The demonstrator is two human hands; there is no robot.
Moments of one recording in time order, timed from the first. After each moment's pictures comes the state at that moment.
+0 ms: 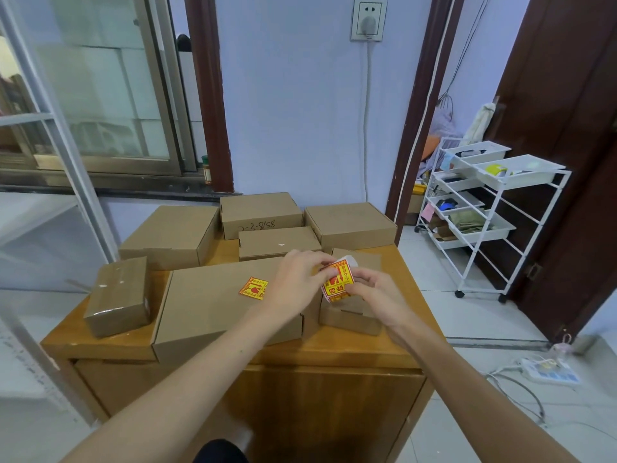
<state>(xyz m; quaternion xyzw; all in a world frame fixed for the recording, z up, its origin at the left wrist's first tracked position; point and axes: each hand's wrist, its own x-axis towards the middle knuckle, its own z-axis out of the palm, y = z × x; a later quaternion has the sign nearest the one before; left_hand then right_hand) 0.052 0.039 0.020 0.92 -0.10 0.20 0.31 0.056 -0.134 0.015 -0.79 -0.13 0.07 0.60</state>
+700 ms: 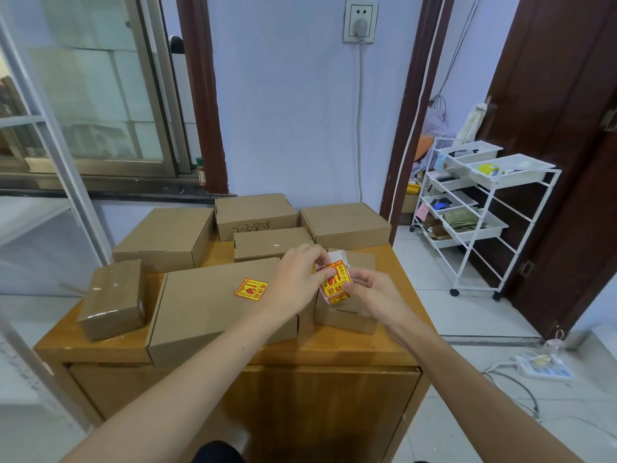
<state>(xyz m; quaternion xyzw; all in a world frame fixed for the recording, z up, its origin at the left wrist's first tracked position) 0.059 0.031 0.021 0.92 -0.10 0.20 0.32 0.054 -0.140 0.017 -0.79 -0.11 0.06 0.60</state>
